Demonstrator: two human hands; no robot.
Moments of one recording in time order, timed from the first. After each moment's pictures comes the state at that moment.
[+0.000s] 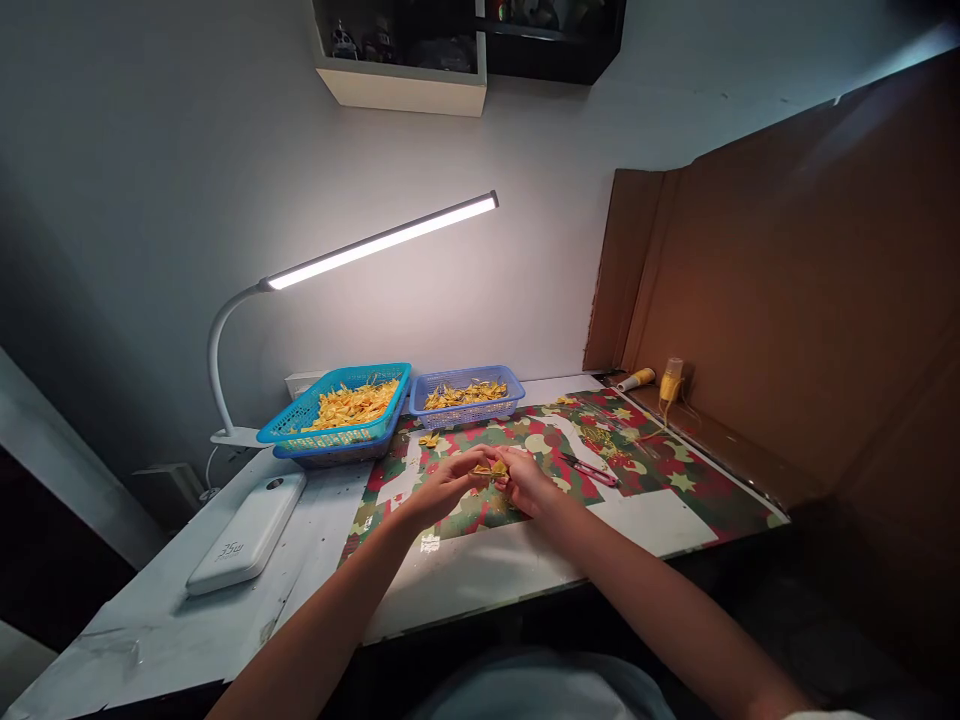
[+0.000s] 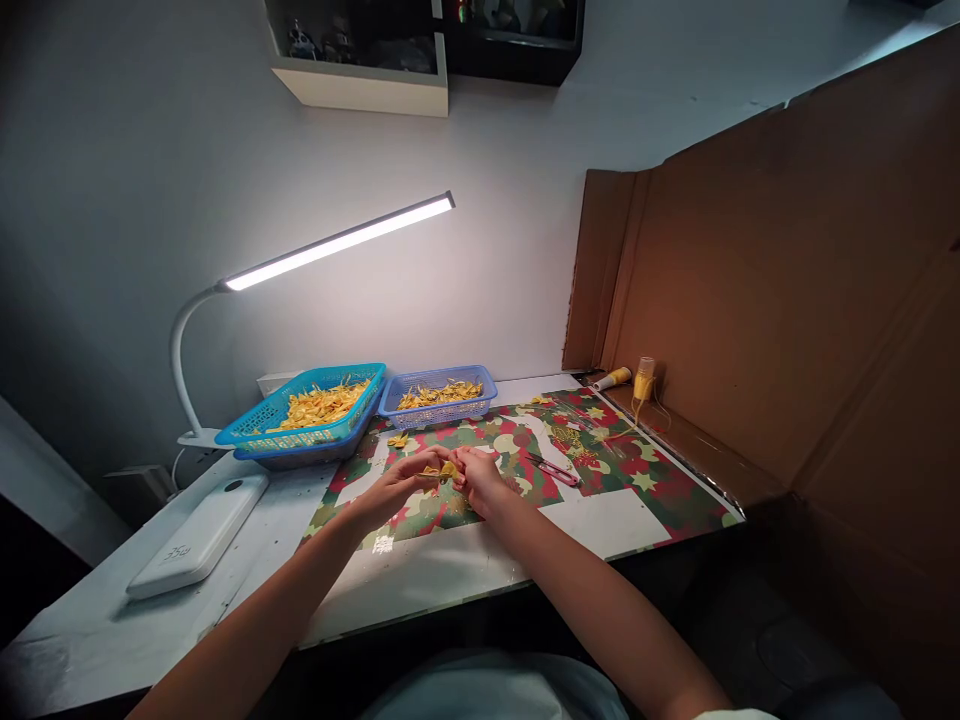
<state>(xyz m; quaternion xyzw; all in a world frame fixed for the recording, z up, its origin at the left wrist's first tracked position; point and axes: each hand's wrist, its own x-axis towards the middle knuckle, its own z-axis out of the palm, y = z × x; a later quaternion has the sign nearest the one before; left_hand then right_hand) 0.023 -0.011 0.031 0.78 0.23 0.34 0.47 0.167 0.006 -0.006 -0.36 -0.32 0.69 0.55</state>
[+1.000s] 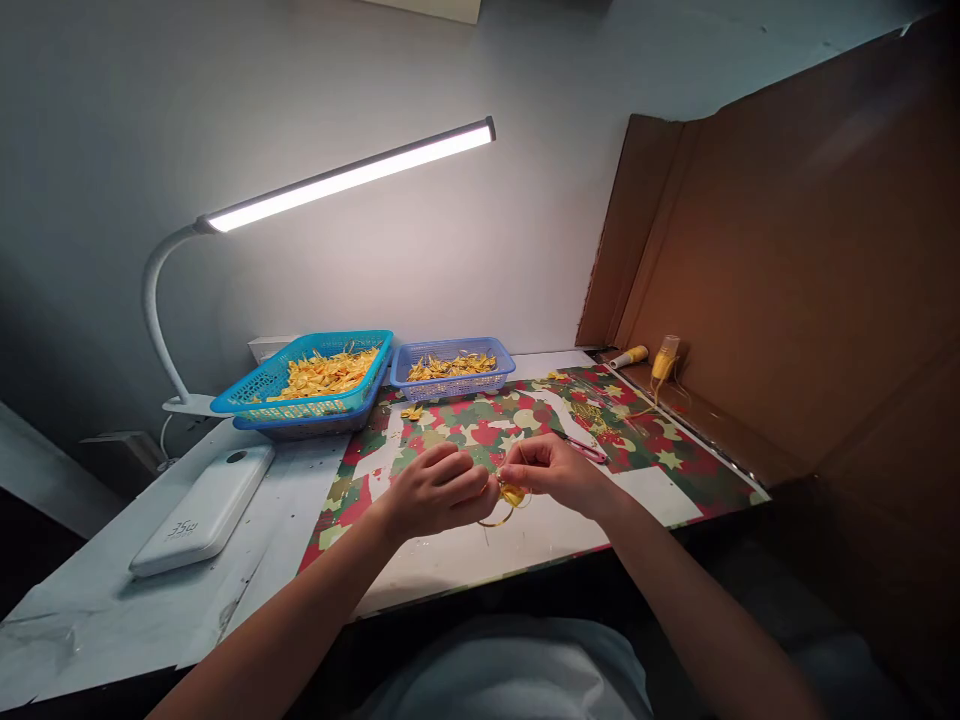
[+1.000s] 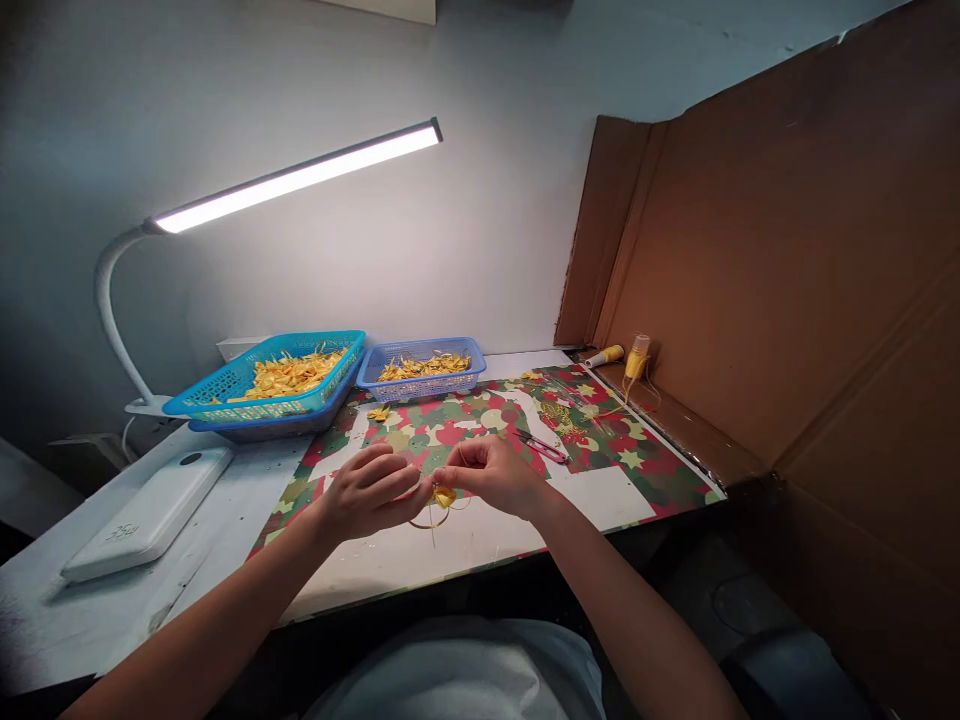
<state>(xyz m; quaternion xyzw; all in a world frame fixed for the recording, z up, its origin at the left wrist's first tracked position) 0.025 -0.035 0.024 0.91 0.20 0.36 -0.04 0.228 -0.073 0.054 -0.37 -0.65 0.54 0.38</state>
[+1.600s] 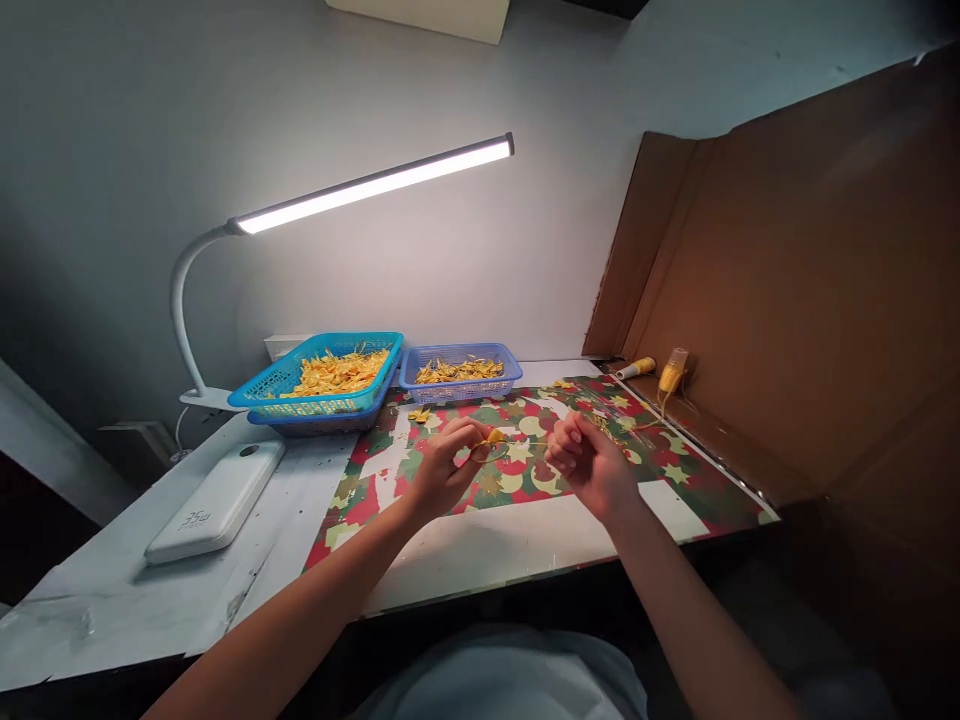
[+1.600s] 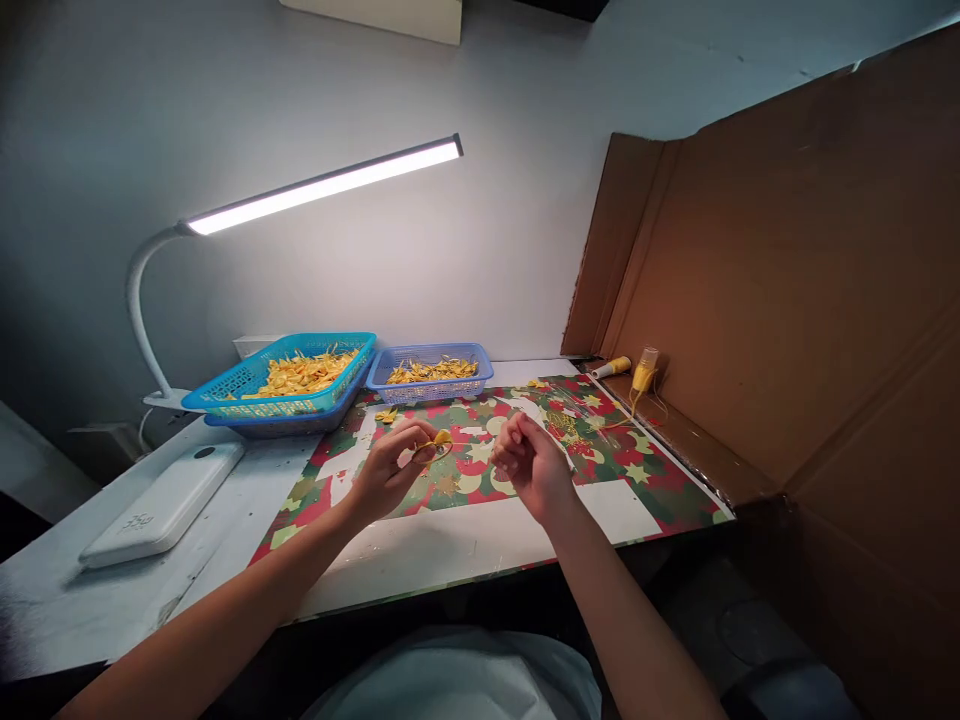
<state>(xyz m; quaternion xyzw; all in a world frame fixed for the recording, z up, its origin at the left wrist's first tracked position) 0.039 -0.026 0.029 0.80 0.29 0.48 0.22 0.244 -0.064 0.050 -0.24 -0.37 0.64 0.63</state>
